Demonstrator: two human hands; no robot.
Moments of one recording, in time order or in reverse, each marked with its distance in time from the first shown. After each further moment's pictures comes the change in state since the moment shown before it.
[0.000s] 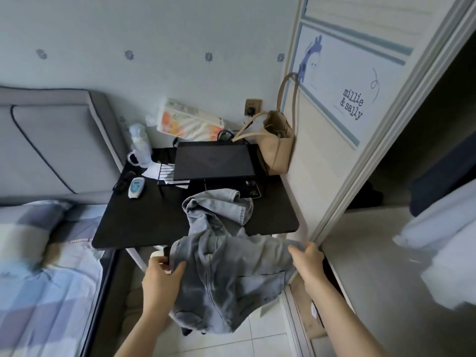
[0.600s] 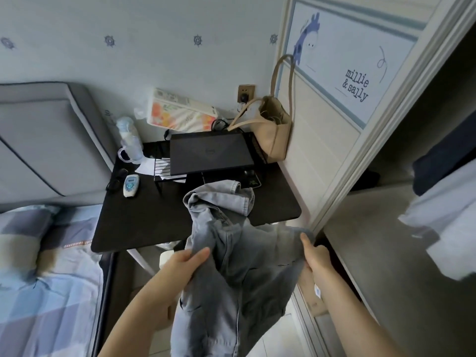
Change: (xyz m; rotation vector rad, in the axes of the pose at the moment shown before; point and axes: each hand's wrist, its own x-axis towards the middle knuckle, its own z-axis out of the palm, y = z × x) left_hand 0.022 0.029 -0.032 -0.155 -0.646 -0.064; right_hand 0.001 0.019 0.023 0.075 0.075 0.248
